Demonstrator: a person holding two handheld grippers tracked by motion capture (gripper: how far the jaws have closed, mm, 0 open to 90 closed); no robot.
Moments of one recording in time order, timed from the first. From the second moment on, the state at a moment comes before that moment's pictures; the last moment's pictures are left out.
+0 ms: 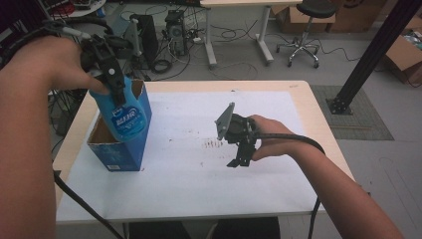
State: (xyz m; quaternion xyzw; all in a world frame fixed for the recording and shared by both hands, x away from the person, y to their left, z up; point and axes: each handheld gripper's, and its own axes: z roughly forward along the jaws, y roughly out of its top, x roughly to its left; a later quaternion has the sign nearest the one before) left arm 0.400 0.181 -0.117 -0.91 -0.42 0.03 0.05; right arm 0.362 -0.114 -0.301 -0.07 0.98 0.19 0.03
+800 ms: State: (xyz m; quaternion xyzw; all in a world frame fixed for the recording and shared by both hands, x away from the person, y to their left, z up) left arm 0.414 0.232 -0.087 -0.72 -0.69 -0.01 0.03; right arm 0.364 -0.124 -0.304 -0.07 0.98 0.16 0.03
